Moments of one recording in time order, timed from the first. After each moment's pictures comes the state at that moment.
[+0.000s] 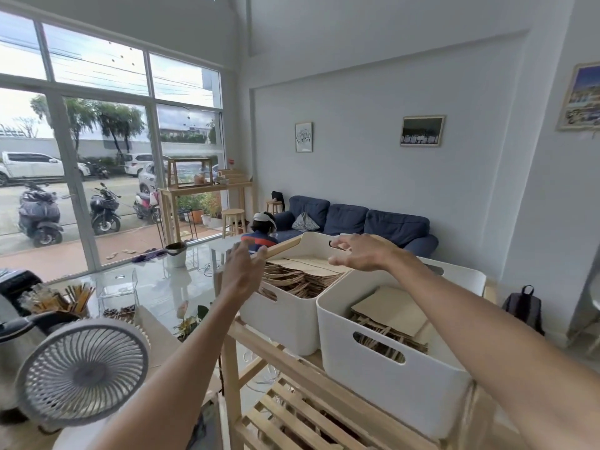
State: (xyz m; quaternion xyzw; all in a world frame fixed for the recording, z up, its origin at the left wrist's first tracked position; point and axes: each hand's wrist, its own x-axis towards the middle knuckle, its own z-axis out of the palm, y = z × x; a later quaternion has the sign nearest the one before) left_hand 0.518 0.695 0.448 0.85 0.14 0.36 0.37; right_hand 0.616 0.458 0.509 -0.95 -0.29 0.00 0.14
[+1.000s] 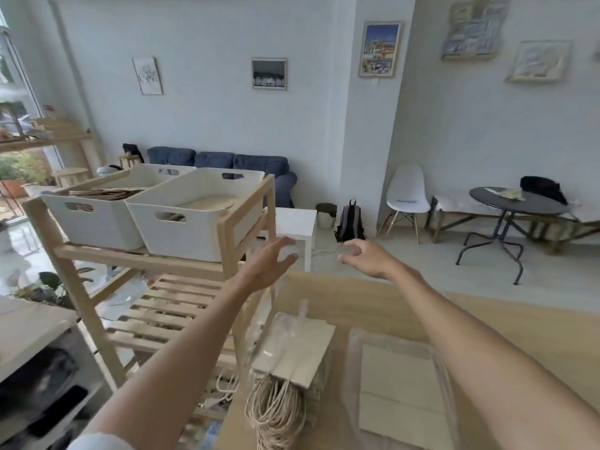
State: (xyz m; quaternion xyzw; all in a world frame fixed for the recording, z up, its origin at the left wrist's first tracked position) left_hand 0.340 0.289 0.360 0.92 -0.22 0.08 0.31; right_hand 0.322 0.034 0.377 -0.94 0.04 0.04 0.33
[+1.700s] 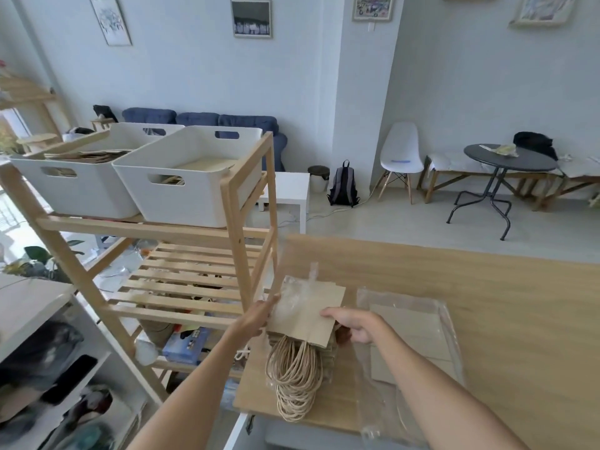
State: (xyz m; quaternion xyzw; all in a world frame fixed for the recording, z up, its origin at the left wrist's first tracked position) left_hand 0.300 0.339 0.188 0.80 0.03 -0.28 0.54; right_hand 0.271 0.105 0.189 -0.74 0.24 0.33 0.54
